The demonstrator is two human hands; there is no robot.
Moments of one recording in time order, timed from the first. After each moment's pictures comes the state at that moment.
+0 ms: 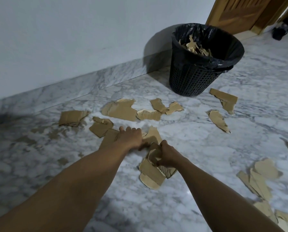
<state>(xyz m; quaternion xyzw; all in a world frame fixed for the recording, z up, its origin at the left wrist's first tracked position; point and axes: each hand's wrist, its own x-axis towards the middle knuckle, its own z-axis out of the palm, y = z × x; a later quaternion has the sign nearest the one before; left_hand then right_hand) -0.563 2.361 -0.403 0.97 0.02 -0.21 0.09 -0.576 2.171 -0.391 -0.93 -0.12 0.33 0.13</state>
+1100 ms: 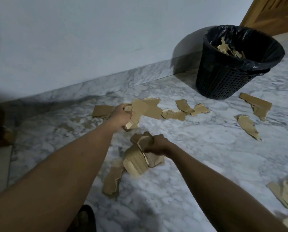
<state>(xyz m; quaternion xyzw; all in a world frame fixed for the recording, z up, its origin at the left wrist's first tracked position) -0.590 2.493 -0.351 0.81 0.33 -0.02 0.49 -0.593 2.291 -0.371 -0.88 -0.16 0.39 0.20</state>
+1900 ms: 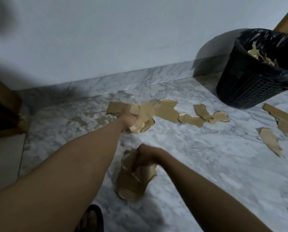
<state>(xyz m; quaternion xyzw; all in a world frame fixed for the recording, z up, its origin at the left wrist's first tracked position) -0.595 2.541 -0.386 0.81 0.34 -0.09 0.47 -0.636 2.374 -0.355 -0.82 -0.34 0.46 0.08</state>
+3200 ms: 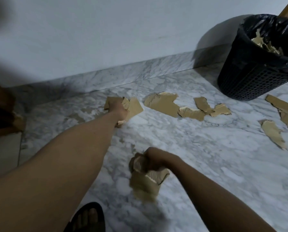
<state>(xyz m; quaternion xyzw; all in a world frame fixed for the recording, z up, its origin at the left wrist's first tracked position) -0.587 2.565 -0.384 0.89 0.37 -0.12 0.22 -0.633 2.341 -0.379 -0.81 -0.38 0.45 0.05</state>
